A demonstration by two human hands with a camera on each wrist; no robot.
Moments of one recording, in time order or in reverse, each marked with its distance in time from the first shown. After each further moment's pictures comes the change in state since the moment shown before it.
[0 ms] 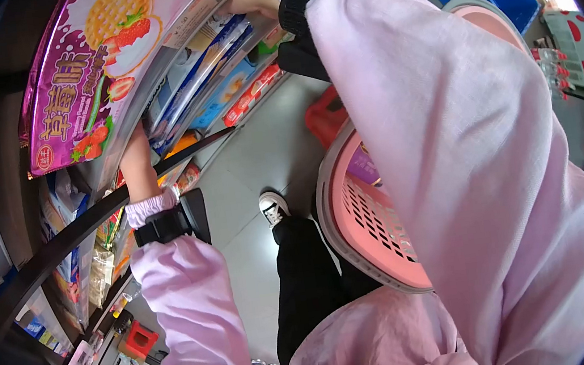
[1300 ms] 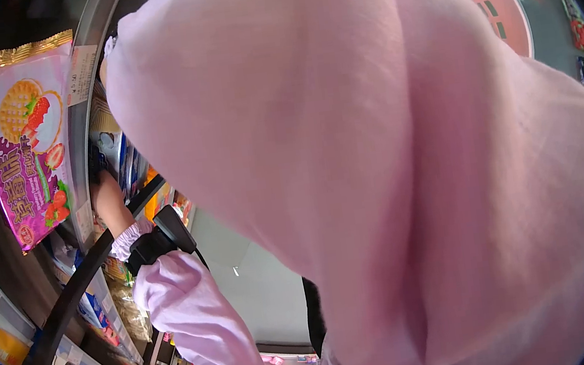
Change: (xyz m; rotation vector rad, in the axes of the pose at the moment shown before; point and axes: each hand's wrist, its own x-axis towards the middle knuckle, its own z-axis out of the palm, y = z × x) left_hand 0.002 -0.022 -0.003 0.438 -0.064 -0.138; right_hand -0.008 -0.032 0.041 -0.159 -0.349 0.269
